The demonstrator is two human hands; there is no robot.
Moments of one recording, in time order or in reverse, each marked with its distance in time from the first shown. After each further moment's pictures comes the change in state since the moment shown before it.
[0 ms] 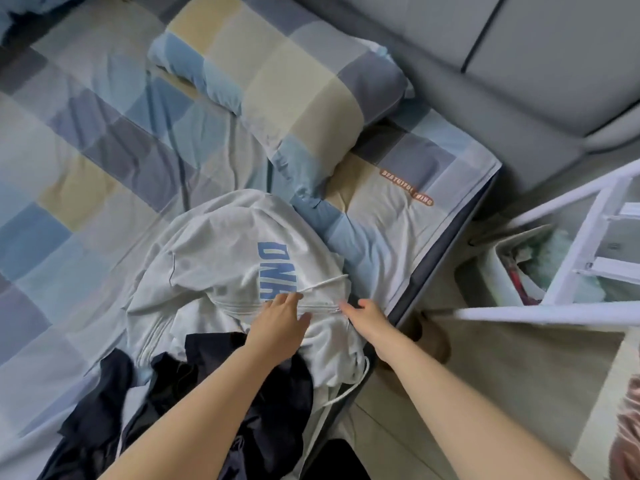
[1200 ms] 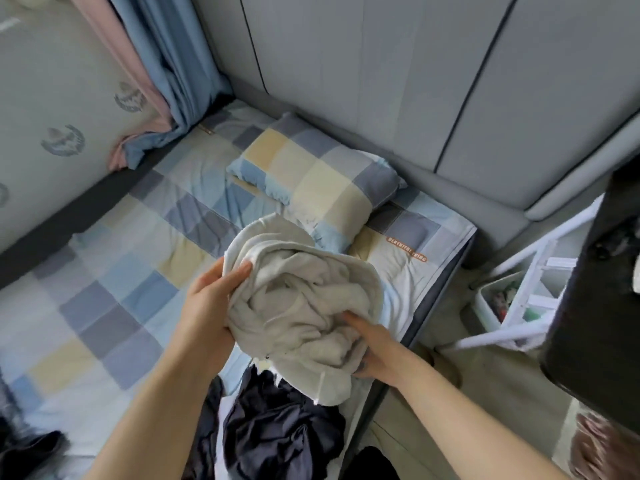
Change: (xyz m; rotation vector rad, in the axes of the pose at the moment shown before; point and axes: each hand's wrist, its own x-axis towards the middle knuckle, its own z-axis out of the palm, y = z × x) left_hand -0.279 0.072 -0.291 -1.483 0.363 0.106; right_hand -0.258 -0.110 -0.017 0.589 -0.311 0.064
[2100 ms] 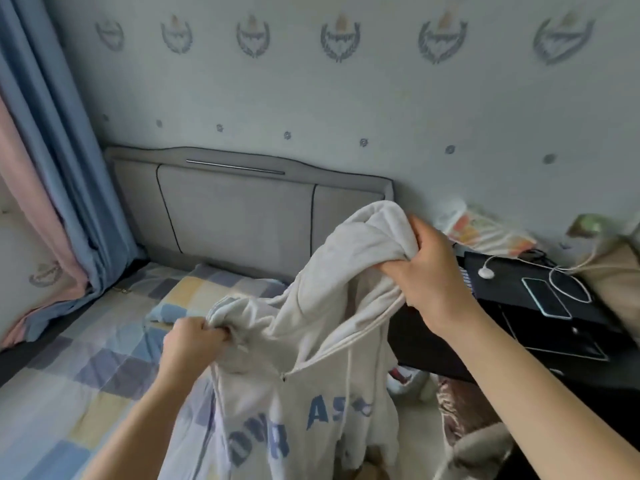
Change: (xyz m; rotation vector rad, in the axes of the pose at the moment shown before) left_hand -0.199 0.078 -0.001 0.958 0.028 0.363; right_hand -0.517 0.049 0.036 -0.418 0.601 -1.563
